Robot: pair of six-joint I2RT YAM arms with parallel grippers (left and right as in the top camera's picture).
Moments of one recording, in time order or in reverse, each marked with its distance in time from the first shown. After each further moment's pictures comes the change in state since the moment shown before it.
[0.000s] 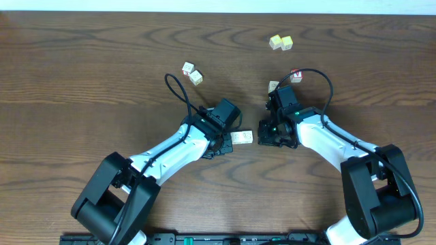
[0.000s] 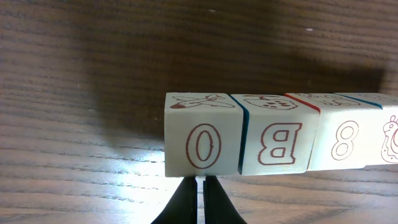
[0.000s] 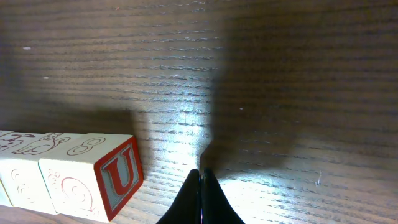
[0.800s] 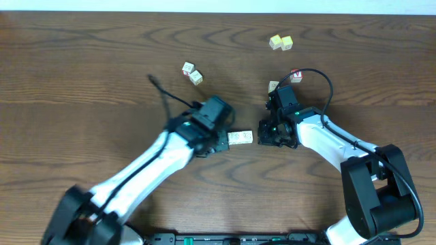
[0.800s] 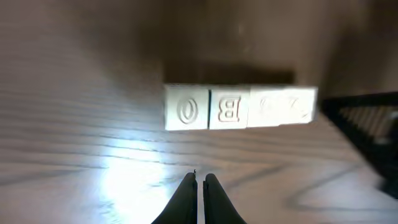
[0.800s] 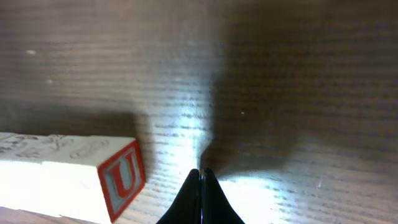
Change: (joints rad) left arm 0.035 -0.225 0.000 -0.086 0.029 0.007; right arm 0.000 0.000 0.000 0.014 0.000 0.000
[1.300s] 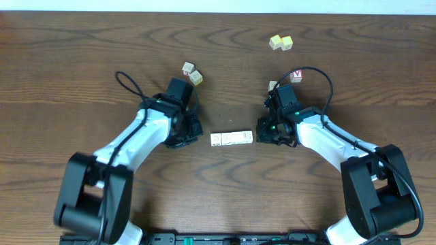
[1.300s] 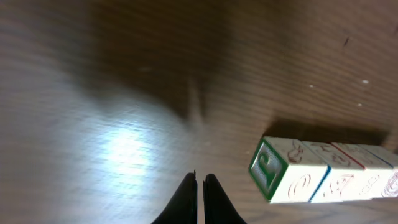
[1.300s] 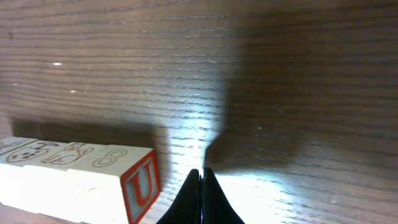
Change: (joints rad) left arm 0.286 0.198 0.000 0.008 0.196 0.092; right arm 0.000 0.000 0.000 0.034 -0.031 0.000
